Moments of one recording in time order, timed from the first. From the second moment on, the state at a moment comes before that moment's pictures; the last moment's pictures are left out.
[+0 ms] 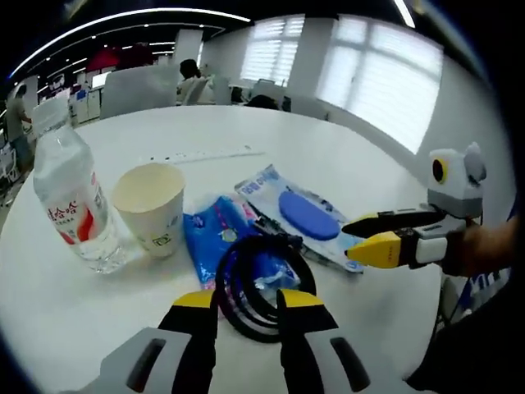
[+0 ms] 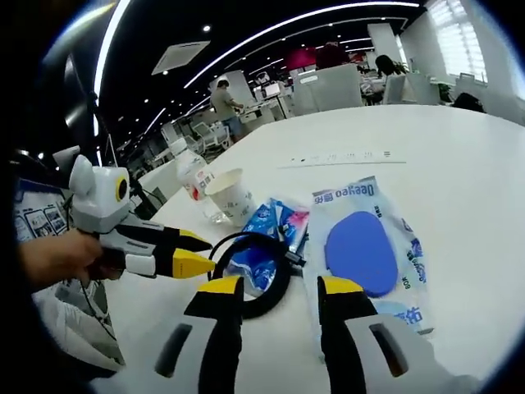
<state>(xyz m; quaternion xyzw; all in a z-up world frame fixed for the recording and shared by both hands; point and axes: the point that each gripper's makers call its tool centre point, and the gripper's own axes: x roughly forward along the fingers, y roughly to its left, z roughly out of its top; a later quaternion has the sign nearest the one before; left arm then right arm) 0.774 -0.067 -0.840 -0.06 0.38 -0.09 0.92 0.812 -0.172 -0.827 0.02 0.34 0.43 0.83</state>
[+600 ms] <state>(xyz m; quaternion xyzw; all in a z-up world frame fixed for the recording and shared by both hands) 0.782 -0.075 -0.851 -0.06 0.39 -0.10 0.91 0.812 -0.148 -0.852 0.02 0.38 0.43 0.82</state>
